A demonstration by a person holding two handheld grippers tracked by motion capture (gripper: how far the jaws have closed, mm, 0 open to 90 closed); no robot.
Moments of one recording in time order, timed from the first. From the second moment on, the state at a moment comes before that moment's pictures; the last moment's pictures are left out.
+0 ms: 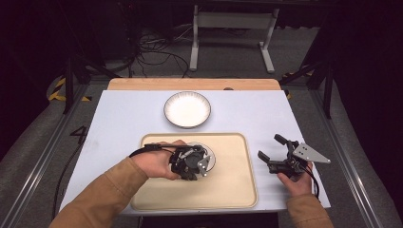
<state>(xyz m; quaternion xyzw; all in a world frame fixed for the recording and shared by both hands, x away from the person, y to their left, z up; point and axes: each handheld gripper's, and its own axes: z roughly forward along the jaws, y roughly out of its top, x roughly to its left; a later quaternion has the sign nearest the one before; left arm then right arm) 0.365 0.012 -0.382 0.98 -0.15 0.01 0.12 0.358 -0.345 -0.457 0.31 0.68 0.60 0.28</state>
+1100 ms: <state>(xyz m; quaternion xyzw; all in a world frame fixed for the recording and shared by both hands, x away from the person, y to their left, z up) 0.372 0.022 -0.395 0.98 -0.09 -0.07 0.13 0.358 -0.345 -0.457 0.31 0.68 0.60 0.28</state>
